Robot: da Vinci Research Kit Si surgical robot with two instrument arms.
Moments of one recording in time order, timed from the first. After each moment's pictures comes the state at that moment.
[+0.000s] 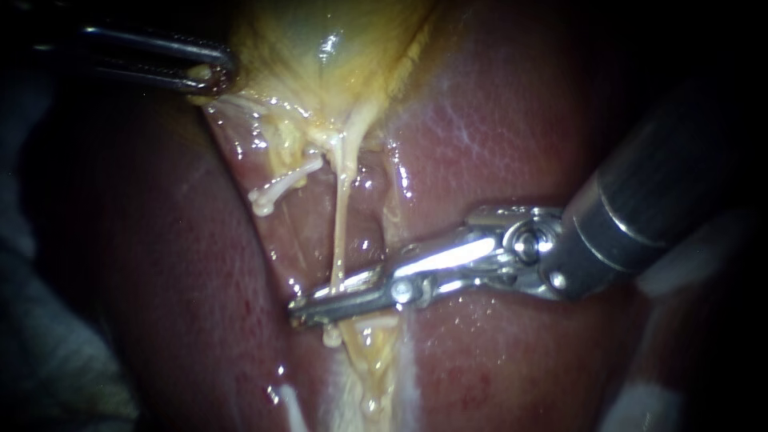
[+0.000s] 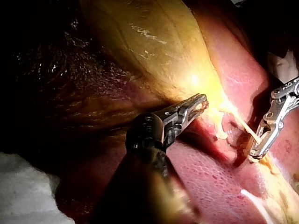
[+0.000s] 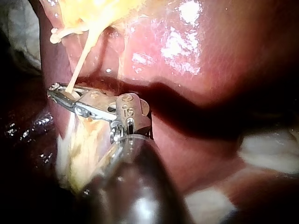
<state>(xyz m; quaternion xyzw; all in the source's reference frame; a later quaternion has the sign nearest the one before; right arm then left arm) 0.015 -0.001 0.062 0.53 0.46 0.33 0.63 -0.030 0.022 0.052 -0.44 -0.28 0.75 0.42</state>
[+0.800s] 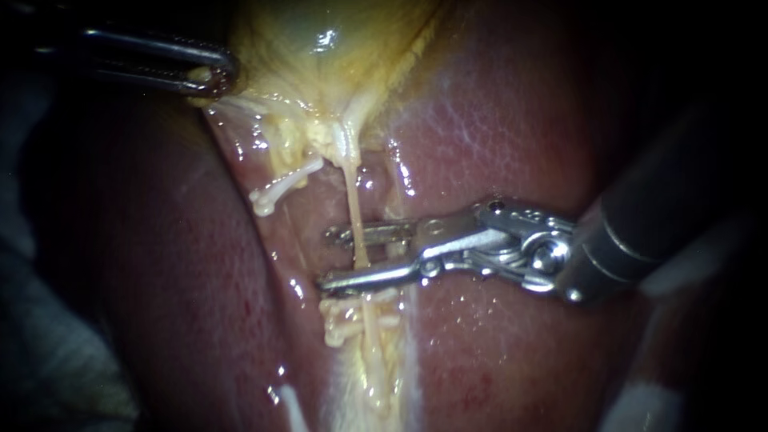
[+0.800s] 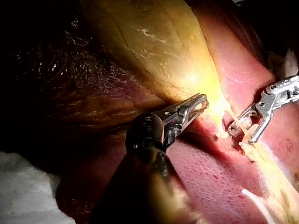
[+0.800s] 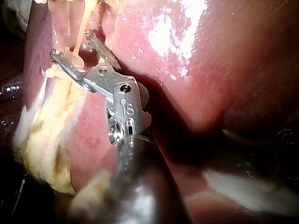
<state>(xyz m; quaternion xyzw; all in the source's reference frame) 0.012 -0.001 0.067 0.33 0.57 0.25 0.71 -0.030 0.022 0.053 -0.44 -0.28 0.75 0.42</state>
